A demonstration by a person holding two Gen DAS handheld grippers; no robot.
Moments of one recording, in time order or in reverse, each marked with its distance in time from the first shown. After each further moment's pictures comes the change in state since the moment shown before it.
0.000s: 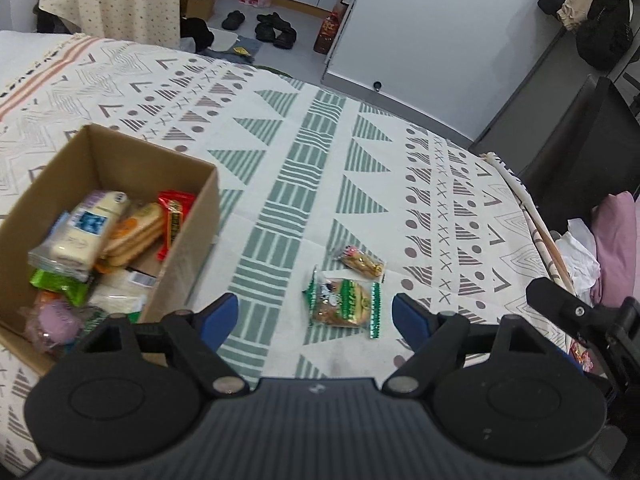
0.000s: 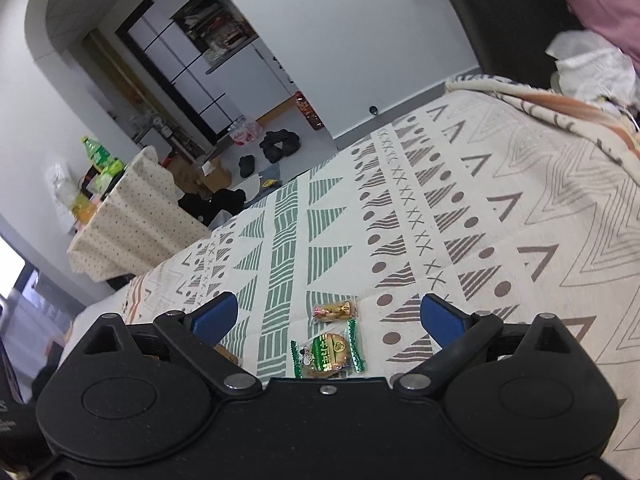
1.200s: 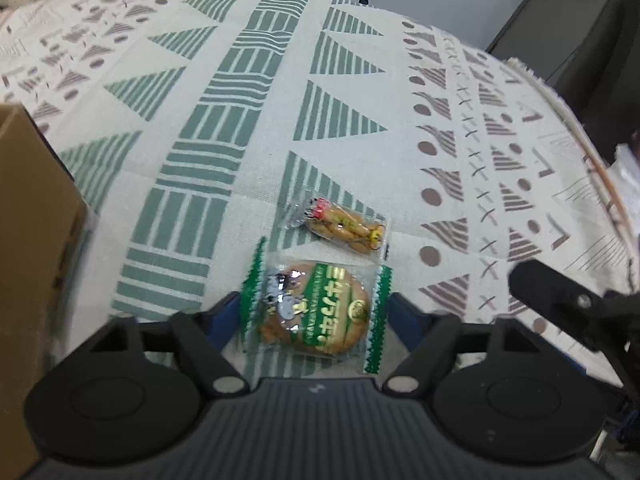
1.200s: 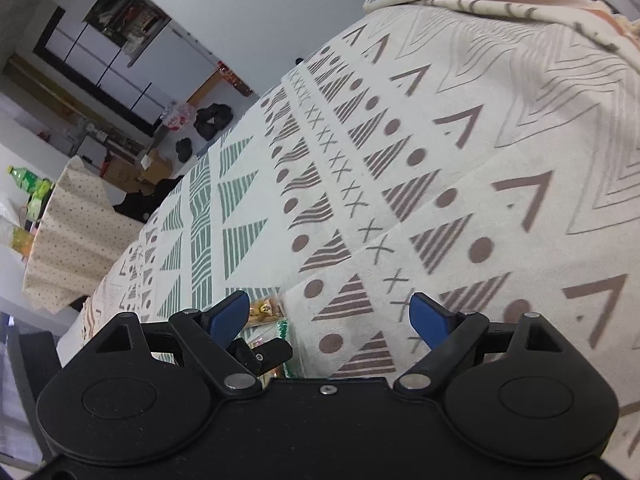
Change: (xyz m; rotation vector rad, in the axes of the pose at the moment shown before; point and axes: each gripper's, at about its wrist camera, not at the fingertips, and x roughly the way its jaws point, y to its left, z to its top) left arm 0.150 -0.041 -0.001 0.121 0.215 0.044; right arm 0.096 -0.051 -0.006 0.162 0.135 -0.113
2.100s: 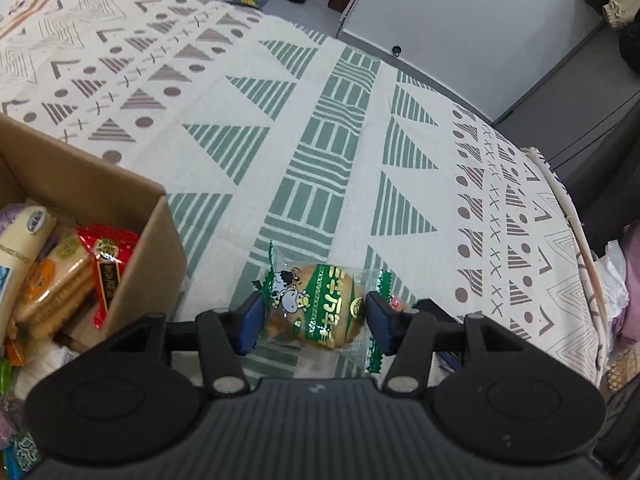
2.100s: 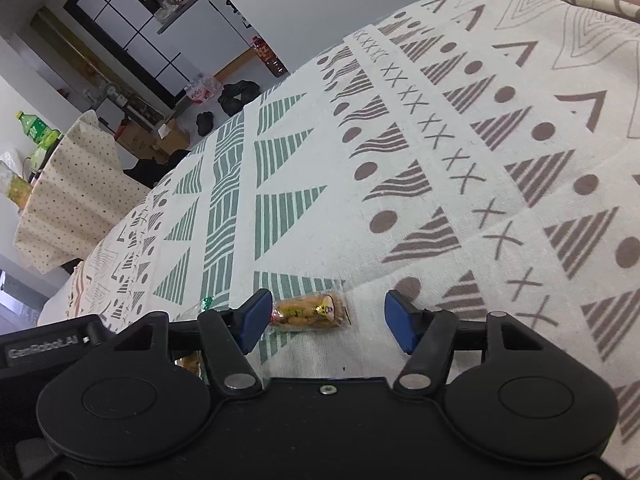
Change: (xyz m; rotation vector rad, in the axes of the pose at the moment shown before) left arm -0.034 0.079 0.041 -0.192 -0.072 -0.081; right arm 0.068 0.051 -0.018 -0.128 -0.002 0.004
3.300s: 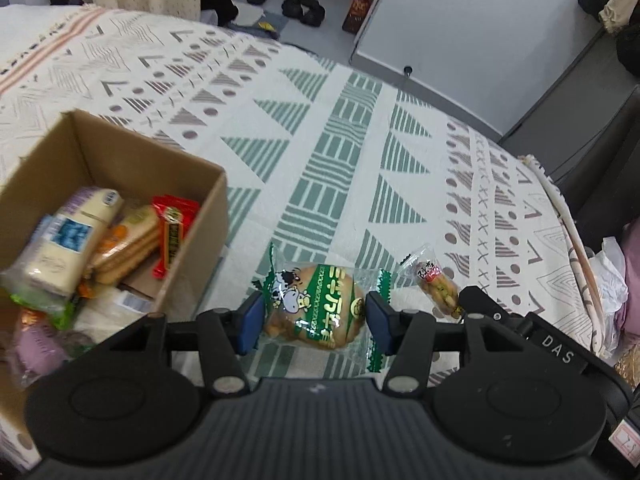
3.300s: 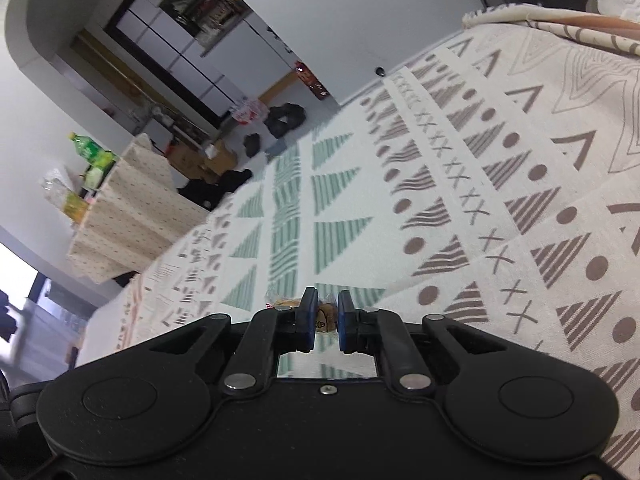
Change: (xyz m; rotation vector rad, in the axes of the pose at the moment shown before) left arm -0.072 -0.014 -0.036 0.009 -0.092 0.085; right arm -0.073 0.002 0.006 0.007 -0.055 0.174
